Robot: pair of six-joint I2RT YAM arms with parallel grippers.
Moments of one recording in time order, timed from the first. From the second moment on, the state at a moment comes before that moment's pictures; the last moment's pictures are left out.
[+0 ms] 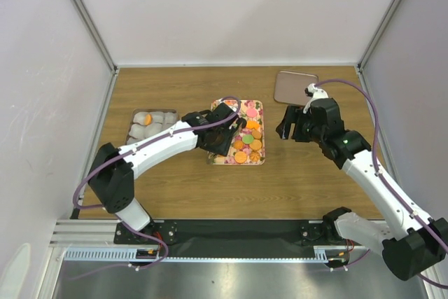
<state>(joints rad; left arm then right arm) -0.82 1.62 1.28 -0.80 -0.20 -0.42 0.42 1.04 0.97 -0.53 -0.02 0.43</state>
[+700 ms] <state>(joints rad) -0.82 1.68 1.31 -0.78 -0.20 -0.41 0.42 1.01 0.96 -0.56 -0.01 0.43</state>
